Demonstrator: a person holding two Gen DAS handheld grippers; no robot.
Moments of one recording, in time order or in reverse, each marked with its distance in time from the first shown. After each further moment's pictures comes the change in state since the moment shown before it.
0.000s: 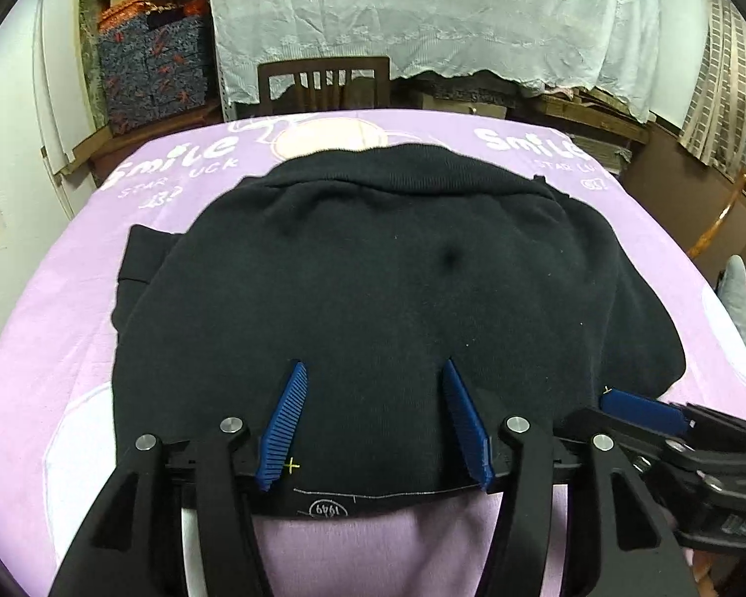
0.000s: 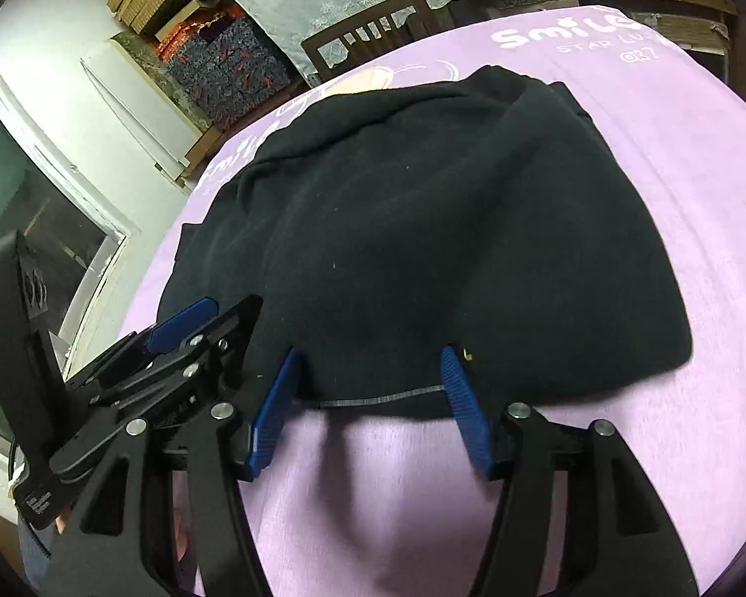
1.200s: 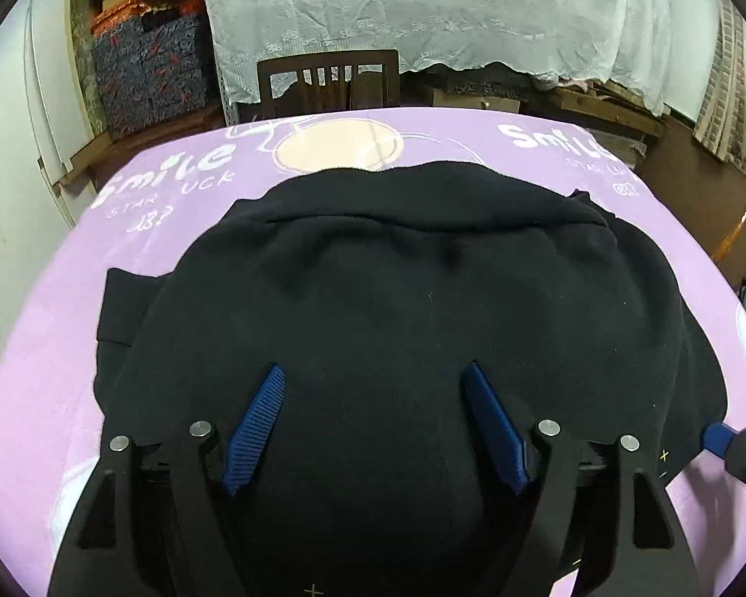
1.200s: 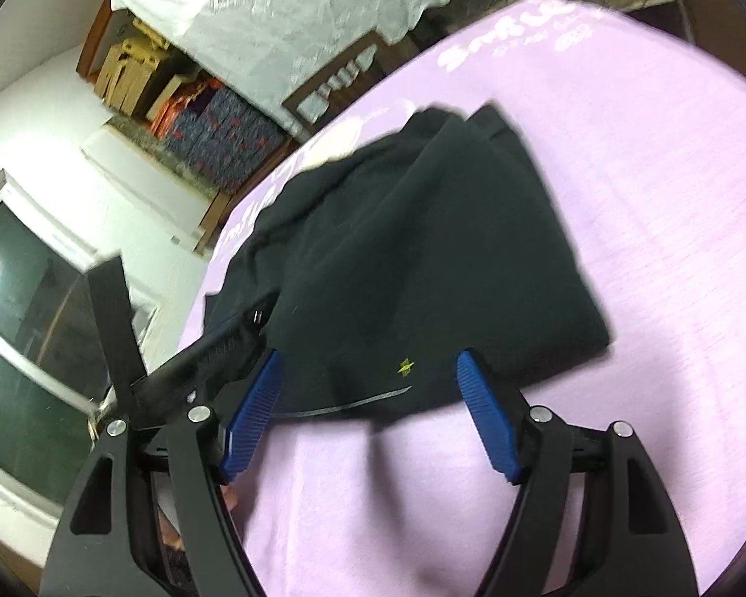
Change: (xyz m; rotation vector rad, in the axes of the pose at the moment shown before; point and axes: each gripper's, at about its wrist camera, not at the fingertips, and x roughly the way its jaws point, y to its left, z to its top) left arm 0.040 0.006 0.037 -0.002 0.037 0.022; right arm -0.038 -0.036 0.001 0.188 -0.152 0.041
